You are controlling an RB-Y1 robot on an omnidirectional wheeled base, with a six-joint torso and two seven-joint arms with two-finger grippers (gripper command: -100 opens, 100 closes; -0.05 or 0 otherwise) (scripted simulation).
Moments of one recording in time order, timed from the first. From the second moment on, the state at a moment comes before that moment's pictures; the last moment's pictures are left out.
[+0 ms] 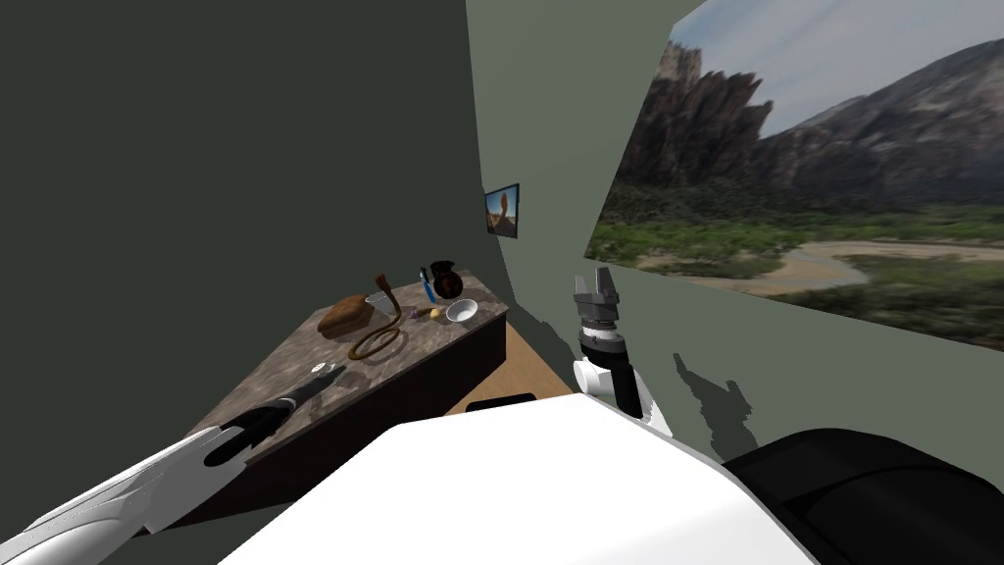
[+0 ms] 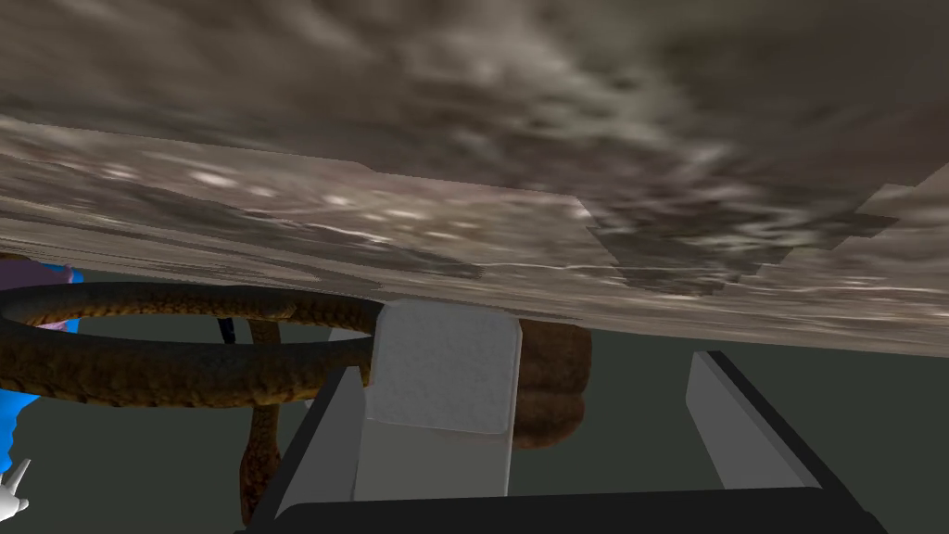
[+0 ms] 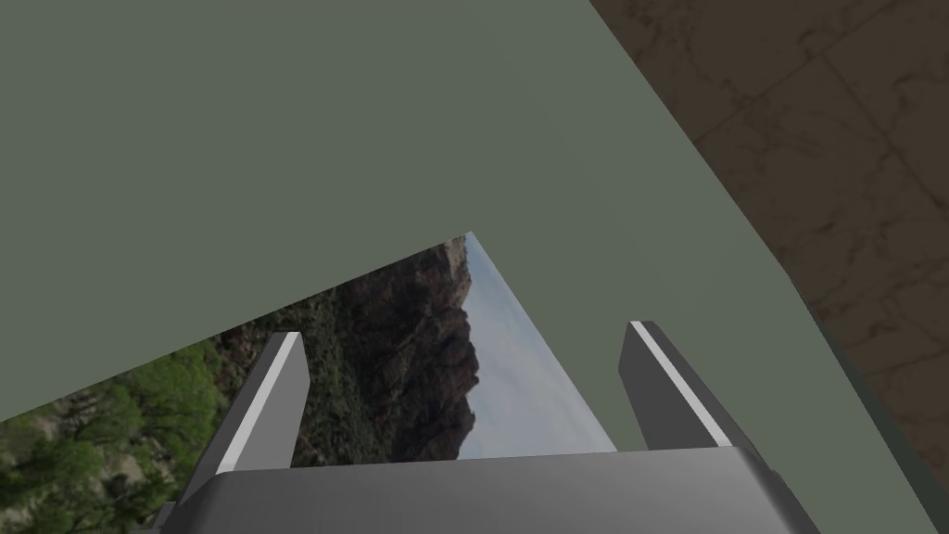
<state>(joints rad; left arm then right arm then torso) 0.18 1.12 -0.24 -0.90 -0.17 -0.16 0.13 0.46 -0.04 -0.06 -2.34 0.06 -0.56 -0.01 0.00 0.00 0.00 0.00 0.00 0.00</state>
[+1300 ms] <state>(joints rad) 0.00 1.14 -0.35 -0.55 -0.22 -0.38 0.19 0.46 -0.04 -0.06 -2.34 0.06 -0.56 -0.01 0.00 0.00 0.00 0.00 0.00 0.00</state>
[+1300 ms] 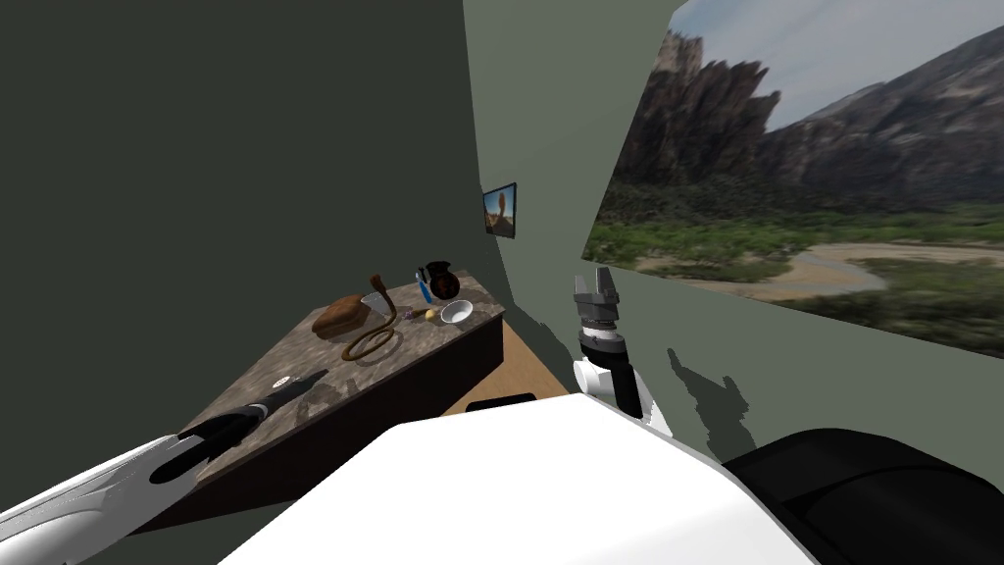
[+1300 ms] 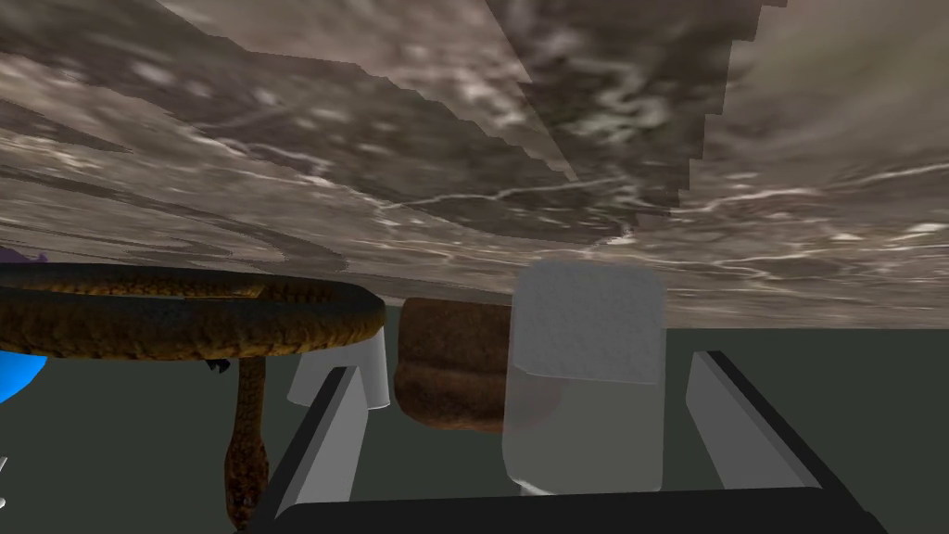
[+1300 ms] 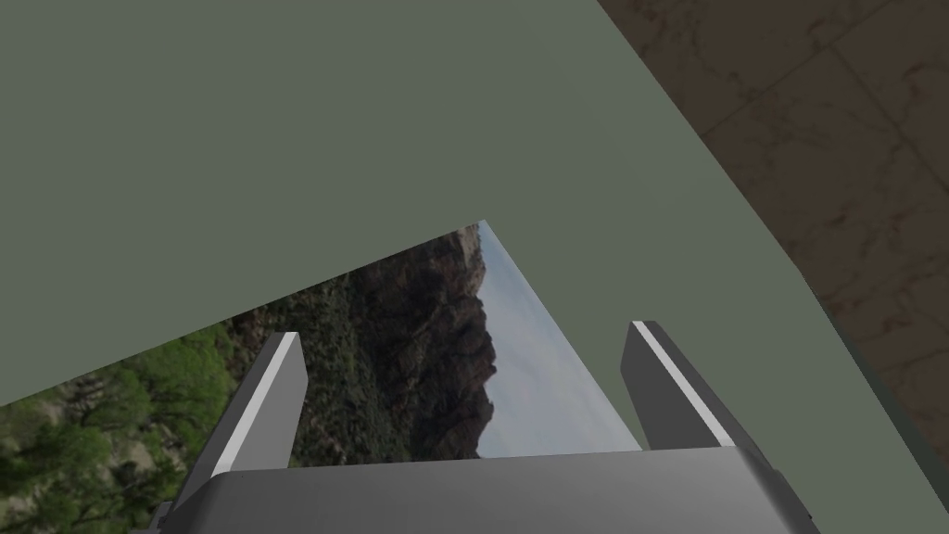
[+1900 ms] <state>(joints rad) -0.09 1.15 -0.41 -0.40 -0.25 -0.49 0.23 0.46 -0.04 -0.06 -2.34 0.06 -0.56 -0.01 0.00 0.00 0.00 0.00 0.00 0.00</state>
